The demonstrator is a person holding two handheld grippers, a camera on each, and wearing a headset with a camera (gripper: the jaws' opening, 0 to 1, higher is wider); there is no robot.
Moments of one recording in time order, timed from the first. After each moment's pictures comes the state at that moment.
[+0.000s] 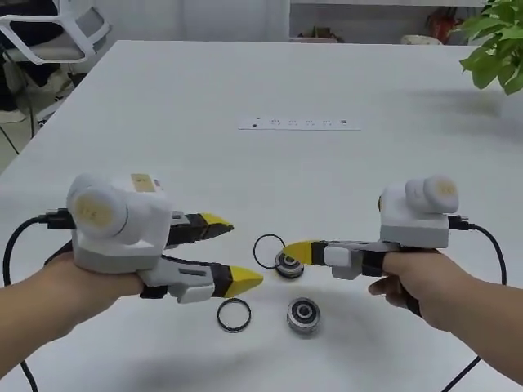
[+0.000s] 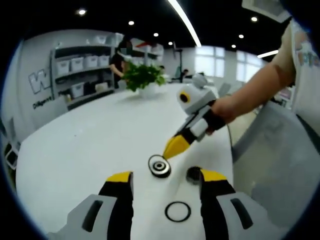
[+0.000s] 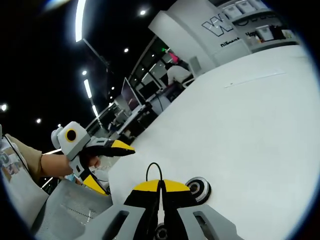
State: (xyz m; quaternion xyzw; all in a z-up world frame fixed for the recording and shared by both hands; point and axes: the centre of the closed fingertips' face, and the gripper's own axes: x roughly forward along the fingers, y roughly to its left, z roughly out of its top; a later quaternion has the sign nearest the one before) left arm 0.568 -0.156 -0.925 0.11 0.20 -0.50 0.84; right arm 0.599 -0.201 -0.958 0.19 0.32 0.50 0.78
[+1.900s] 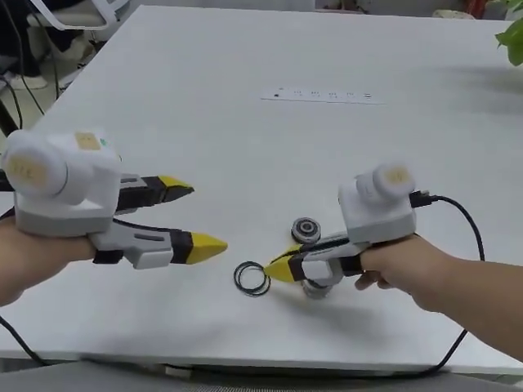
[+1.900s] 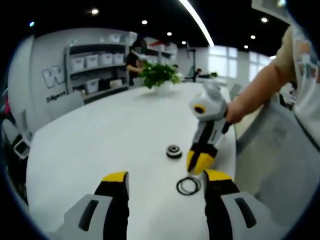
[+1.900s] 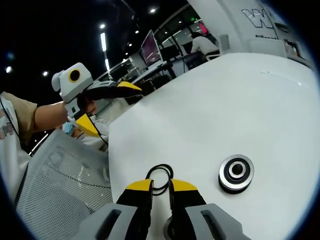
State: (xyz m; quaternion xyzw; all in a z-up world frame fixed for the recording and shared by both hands) left arm 0.555 -0.099 -0.920 0.11 0.21 -0.44 0.86; right arm 0.542 -0.161 -1.003 0.02 0.38 0.58 0.72
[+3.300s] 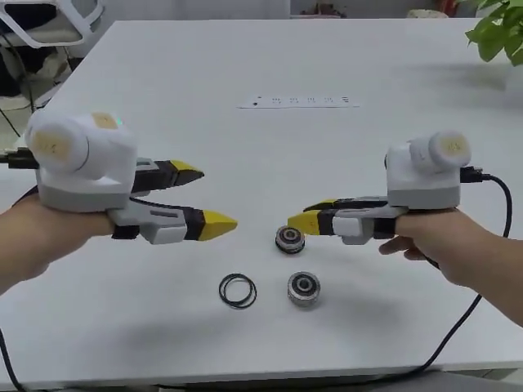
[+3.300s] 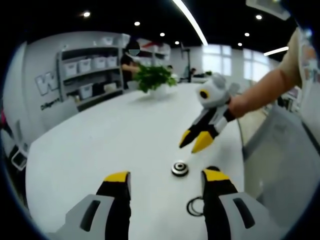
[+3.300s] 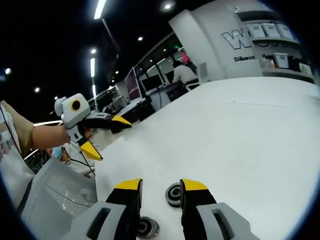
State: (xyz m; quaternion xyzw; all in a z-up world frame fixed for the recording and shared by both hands) left arm 0.598 -0.134 -0.905 0.13 0.20 -0.47 0.85; right arm 0.610 -0.223 -0.952 0.07 0.29 0.51 0.81
